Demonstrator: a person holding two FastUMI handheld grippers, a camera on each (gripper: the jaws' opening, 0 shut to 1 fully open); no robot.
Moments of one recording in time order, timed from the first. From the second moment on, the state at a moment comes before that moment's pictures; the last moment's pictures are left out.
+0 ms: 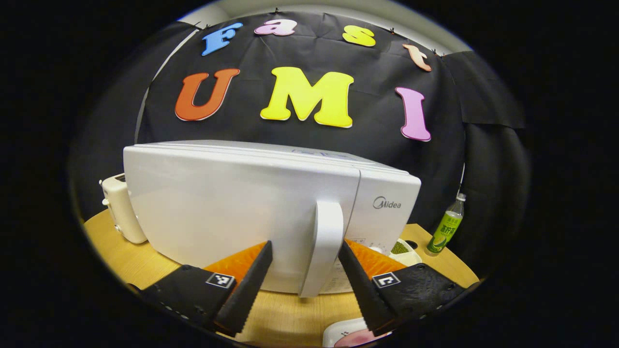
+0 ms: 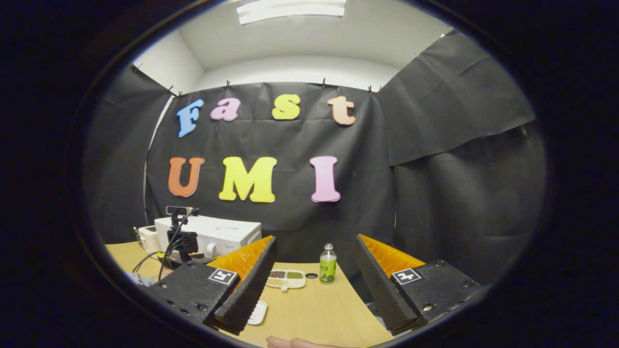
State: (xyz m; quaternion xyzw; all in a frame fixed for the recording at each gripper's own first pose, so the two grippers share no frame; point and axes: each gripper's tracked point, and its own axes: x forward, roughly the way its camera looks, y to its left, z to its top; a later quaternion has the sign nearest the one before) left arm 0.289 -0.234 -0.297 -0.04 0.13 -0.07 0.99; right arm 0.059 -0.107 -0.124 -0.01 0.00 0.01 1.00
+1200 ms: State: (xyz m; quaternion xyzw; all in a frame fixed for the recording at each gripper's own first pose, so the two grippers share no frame) left arm 0.280 -0.243 -0.305 0.02 0.13 -0.09 0.99; right arm 0.055 -0.096 -0.167 -0.02 0.03 0.01 1.00
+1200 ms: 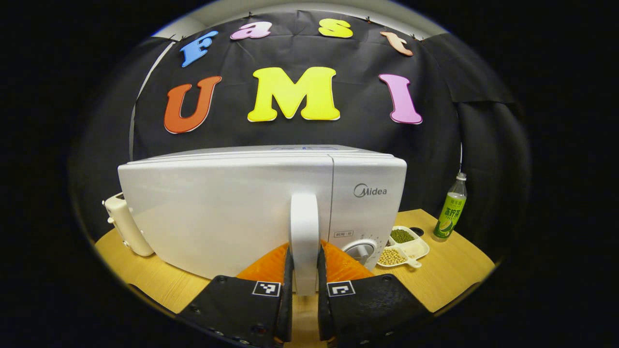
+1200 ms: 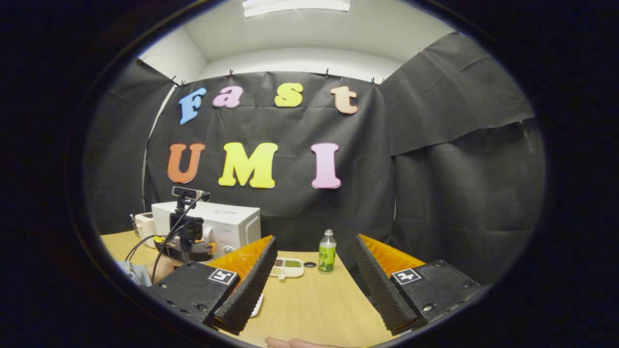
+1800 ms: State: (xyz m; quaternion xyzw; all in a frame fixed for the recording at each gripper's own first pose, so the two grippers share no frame) left arm 0.185 -0.210 -0.297 0.01 0.10 -0.13 0.99; right arm 0.045 -0.088 -0.169 -0.03 0.03 0.02 1.00
